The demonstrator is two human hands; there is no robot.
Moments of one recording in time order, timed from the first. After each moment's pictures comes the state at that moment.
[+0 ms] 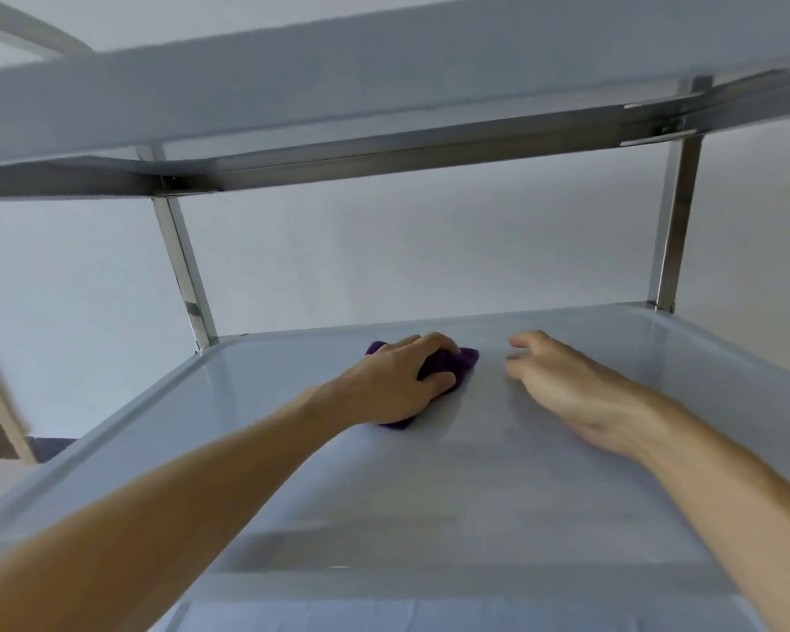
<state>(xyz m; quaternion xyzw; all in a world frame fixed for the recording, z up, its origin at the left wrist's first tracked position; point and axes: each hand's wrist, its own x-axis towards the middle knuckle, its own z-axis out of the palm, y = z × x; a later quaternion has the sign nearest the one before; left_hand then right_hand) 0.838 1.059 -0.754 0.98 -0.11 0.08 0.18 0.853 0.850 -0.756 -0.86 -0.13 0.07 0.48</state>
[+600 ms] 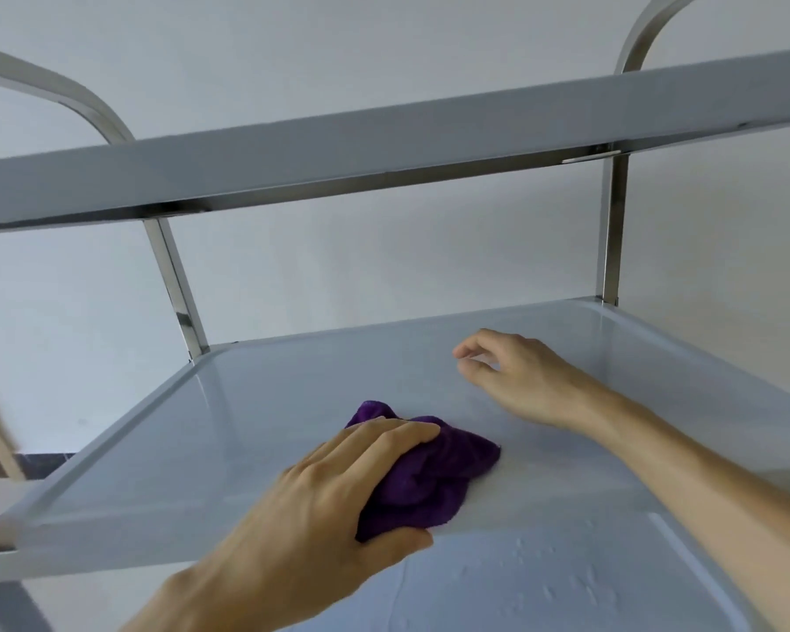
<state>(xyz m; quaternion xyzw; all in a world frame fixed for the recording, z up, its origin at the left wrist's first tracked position) 0.657 1.043 -0.770 0.95 -0.23 0.20 0.11 0.814 0.836 -0.745 -0.90 -0.26 -0.04 0.36</state>
